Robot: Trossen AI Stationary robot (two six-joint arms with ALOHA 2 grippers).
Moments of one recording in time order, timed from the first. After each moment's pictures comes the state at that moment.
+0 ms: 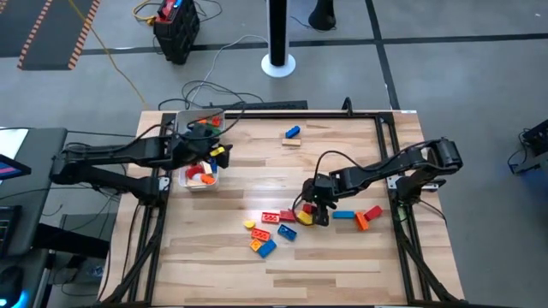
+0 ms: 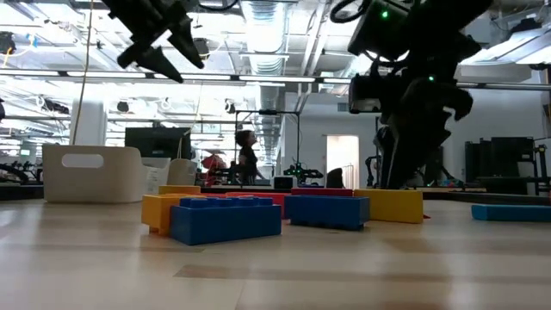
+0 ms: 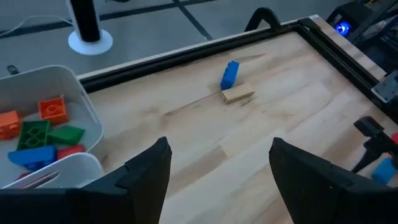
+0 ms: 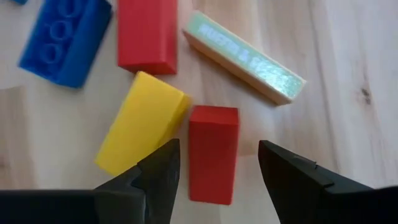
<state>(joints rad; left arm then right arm) 0.13 0.99 0.95 -0.60 -0.56 -0.71 0.09 1.59 0.85 -0.39 -0.03 0.26</state>
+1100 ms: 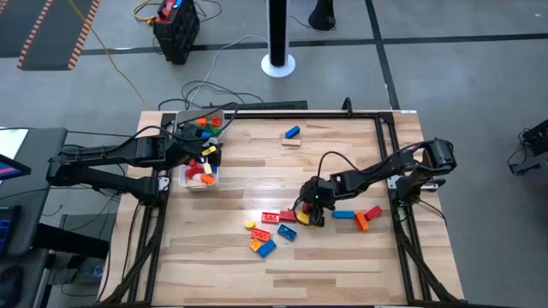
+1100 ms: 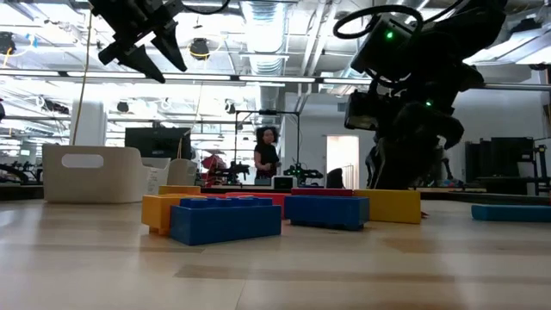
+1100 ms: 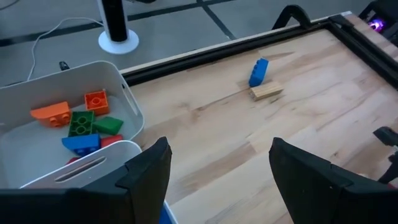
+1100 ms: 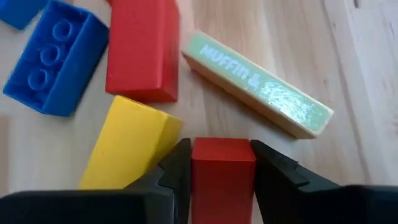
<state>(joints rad) 0.13 0.94 0.95 -0.73 -0.63 -0.75 0.06 1.66 0.74 -0.11 -0.03 0.24</state>
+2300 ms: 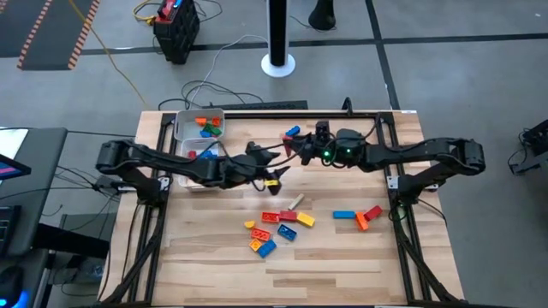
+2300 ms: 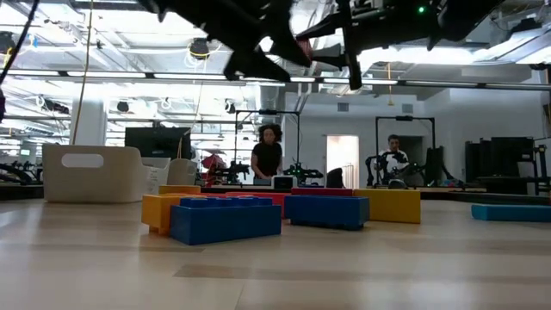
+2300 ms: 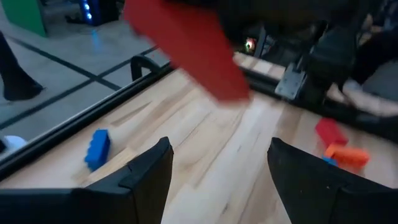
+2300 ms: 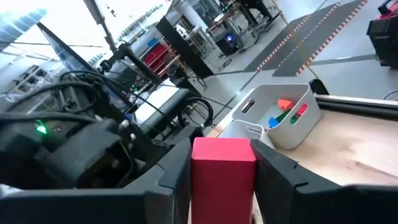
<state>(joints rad) -0.03 1.58 1.07 0.21 -0.53 -0.28 -0.17 1.34 0.77 0.57 0.18 0.71</state>
